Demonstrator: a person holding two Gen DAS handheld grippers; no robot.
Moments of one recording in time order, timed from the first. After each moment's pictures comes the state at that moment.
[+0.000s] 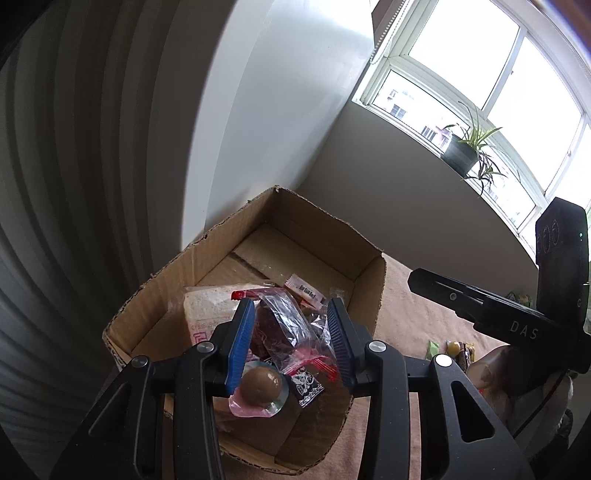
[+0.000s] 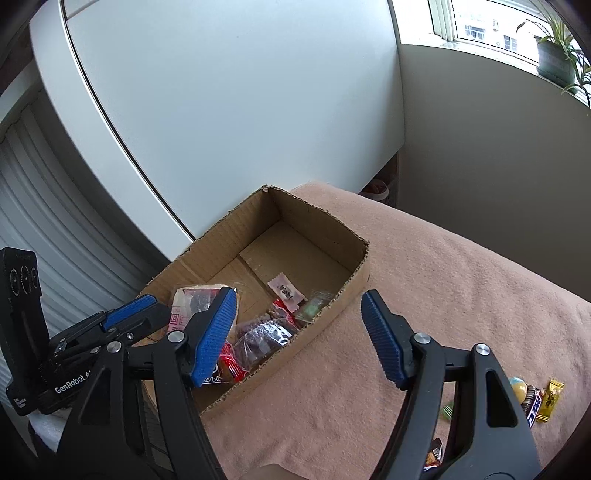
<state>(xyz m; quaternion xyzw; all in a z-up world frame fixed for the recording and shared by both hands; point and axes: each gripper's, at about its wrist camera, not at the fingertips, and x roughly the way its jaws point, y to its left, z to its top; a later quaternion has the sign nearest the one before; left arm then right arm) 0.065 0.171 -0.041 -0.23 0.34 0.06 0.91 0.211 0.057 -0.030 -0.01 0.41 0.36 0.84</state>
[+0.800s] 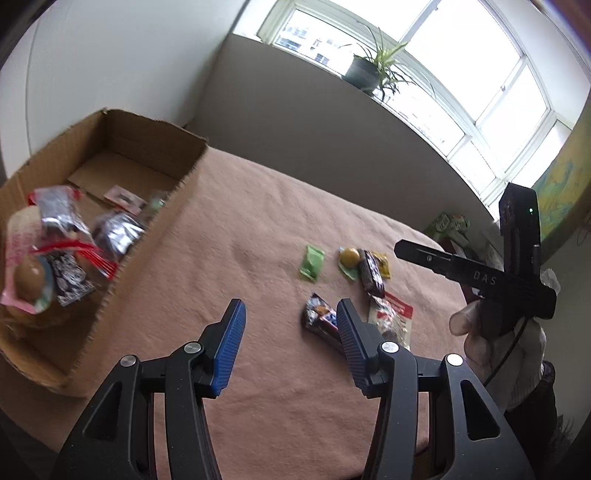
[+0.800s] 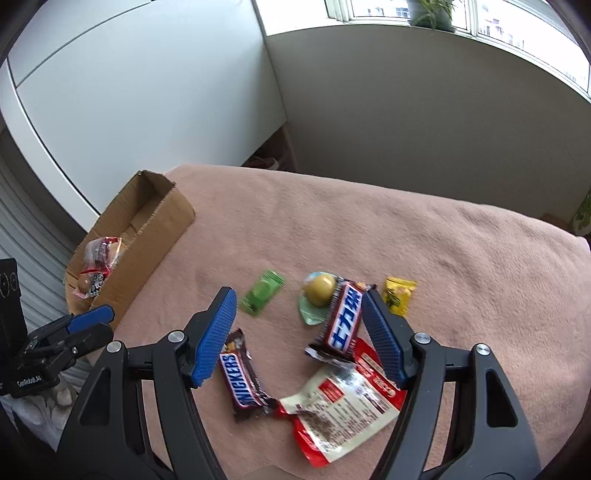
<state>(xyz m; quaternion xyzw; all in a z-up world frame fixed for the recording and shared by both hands) 0.069 0.032 -0.063 -0.21 0.41 -0.12 0.88 0.198 -0.148 -0.074 0.03 0.45 0.22 0.86</state>
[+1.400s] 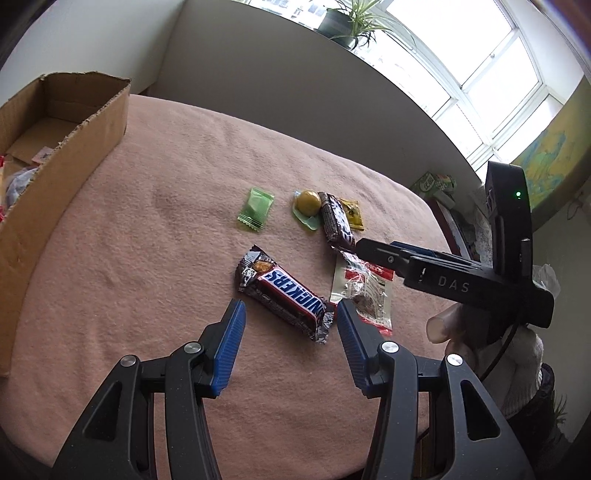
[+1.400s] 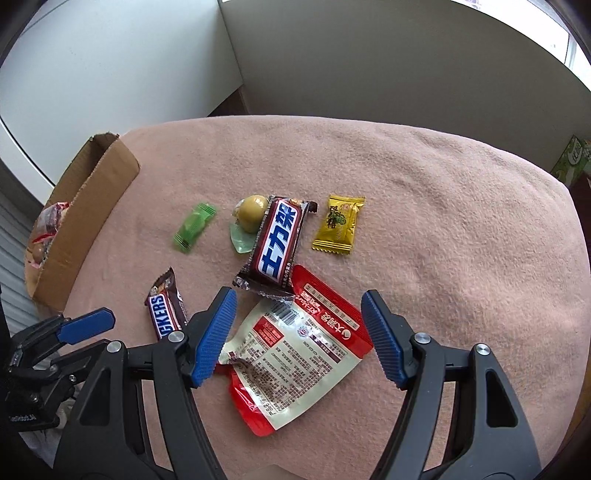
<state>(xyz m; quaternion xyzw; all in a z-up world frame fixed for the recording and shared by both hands) 0.094 -0.024 -0.088 -0.19 0.45 -0.16 0.85 0.188 -0.158 -0.114 0.03 0.49 0.18 0.85</state>
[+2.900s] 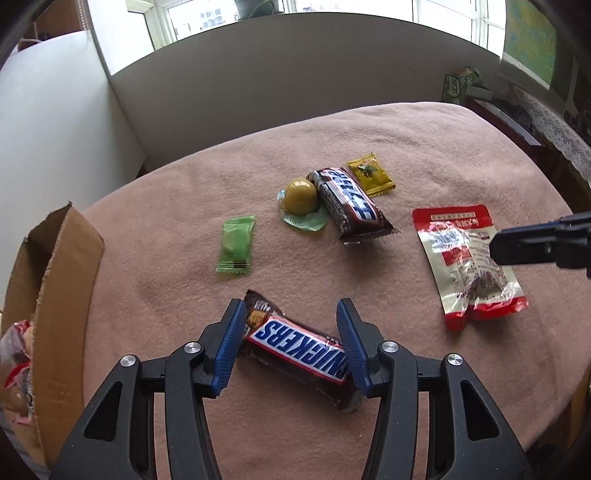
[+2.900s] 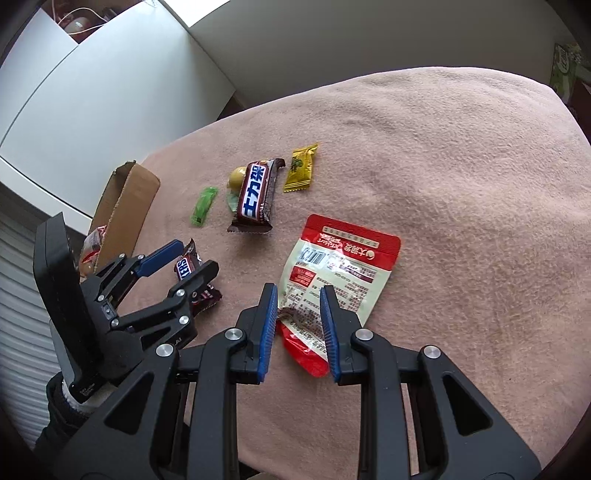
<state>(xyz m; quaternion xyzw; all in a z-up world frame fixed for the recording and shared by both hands) 0.116 -0.115 -0.114 0.12 0.44 -0.10 0.88 0.152 -0.224 -0.130 0.16 0.52 0.19 0.81</state>
